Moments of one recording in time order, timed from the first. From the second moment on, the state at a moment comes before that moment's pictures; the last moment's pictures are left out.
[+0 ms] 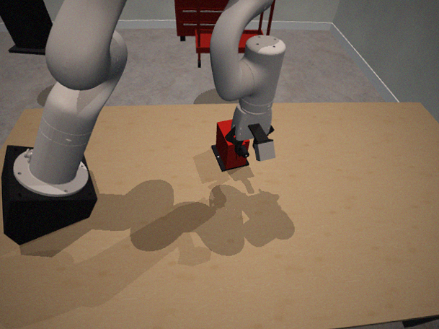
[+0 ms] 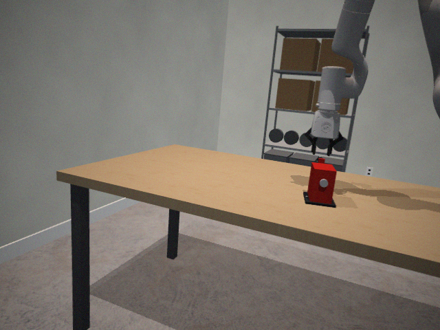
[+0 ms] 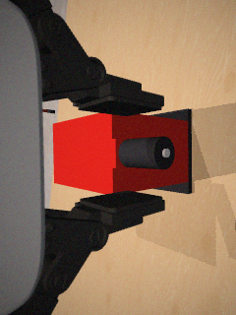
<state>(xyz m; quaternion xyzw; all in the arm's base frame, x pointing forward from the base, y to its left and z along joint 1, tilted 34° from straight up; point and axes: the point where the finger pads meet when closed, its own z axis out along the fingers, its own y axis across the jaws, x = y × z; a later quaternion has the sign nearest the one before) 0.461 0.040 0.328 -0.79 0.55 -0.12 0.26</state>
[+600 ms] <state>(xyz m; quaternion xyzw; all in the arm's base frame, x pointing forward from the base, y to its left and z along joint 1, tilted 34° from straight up) 0.468 0.044 0.316 -0.79 0.55 -0.12 0.26</state>
